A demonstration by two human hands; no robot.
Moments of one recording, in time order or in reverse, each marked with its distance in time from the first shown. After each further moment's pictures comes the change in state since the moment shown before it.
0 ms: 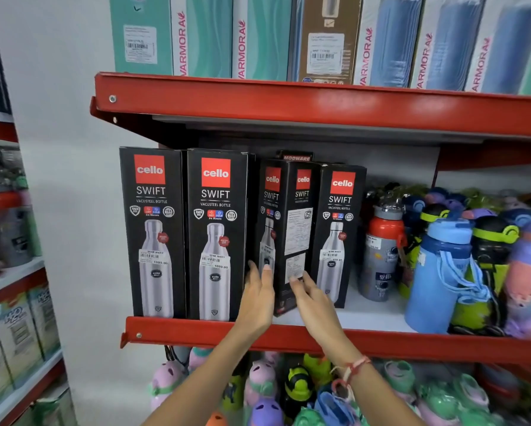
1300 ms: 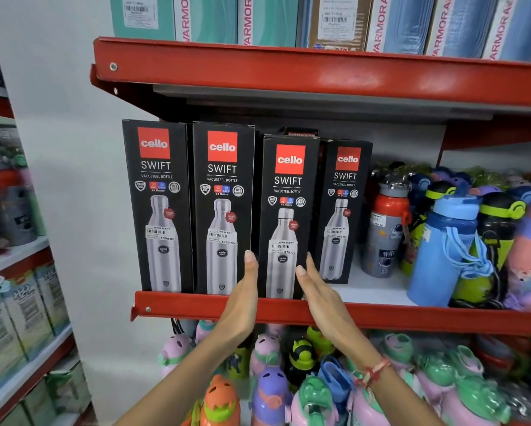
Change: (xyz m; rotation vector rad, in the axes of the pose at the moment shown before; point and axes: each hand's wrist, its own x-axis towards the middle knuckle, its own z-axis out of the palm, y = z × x) left_hand -0.049 -0.013 -0.039 -0.203 -0.181 -0.142; right_hand -0.037 0.014 -0.005 -0.005 -0.118 -0.058
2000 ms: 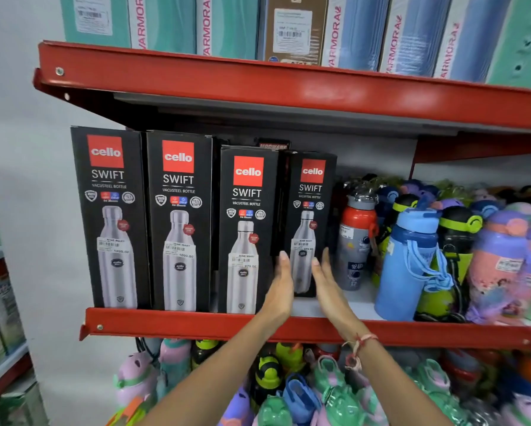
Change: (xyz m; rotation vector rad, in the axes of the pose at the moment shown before) left_hand 0.062 0.015 0.124 0.002 -0.012 0.037; right_hand 0.064 0.051 -0.069 0.095 0.142 0.032
